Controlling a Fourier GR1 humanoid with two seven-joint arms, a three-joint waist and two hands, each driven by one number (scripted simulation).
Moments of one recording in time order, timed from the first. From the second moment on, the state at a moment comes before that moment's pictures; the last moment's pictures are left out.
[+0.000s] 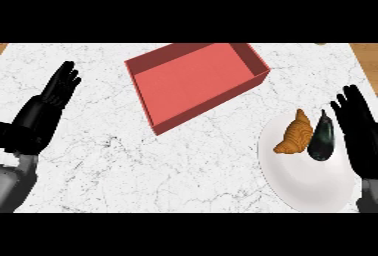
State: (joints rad) left arm -0.27 0.63 -0.25 -1.51 0.40 0.18 -0.07; right arm -0.06 -0.45 0.04 -1.63 -0.39 -0.25 0.07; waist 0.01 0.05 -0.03
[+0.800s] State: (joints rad) left arm -0.13 0.67 -0.21 -1.27 0.21 0.37 -0.02; right arm 0.04 -0.64 -0.02 -1.24 -0.27 0.07 -0.34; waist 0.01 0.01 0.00
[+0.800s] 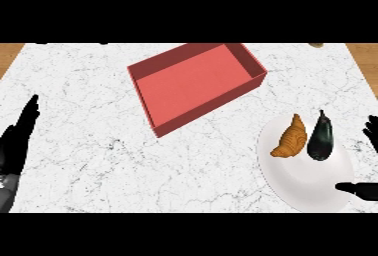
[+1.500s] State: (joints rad) left arm -0.15 0.63 -0.22 -1.26 0.15 0.38 0.01; right arm -0.17 -0.90 0.07 -0.94 0.04 0.28 -0.48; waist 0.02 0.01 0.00
